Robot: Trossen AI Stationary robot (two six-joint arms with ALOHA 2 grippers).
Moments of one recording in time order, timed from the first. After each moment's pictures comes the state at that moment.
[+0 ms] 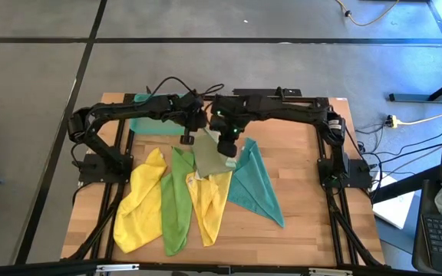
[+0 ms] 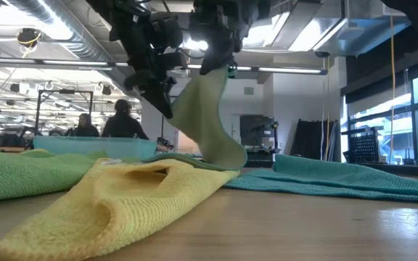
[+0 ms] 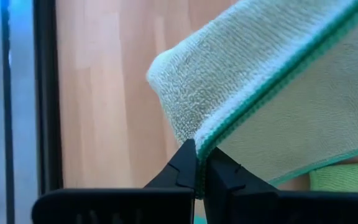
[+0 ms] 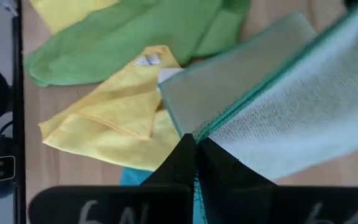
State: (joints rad) left arm 0.47 1.56 1.13 -0.62 0.03 0.61; right arm -0.20 2.01 1.91 -1.01 -0.39 0.05
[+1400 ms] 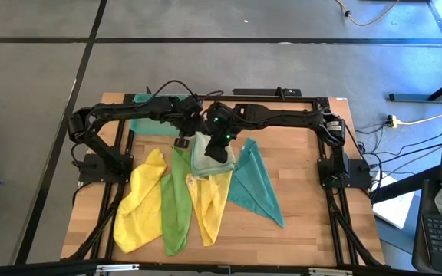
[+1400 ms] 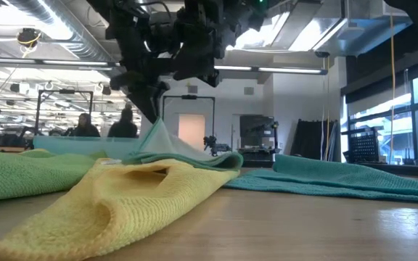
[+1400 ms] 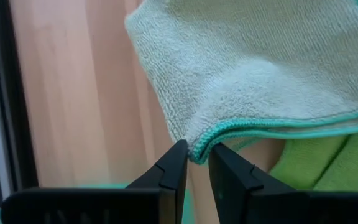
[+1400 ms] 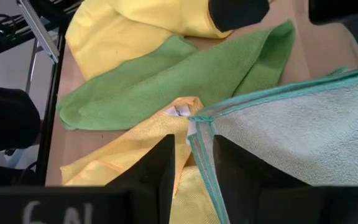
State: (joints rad) left arm 0.45 1.56 1.13 -0.76 0.01 0.60; right arm -0.18 2.01 1.78 -0.65 -0.45 0.16
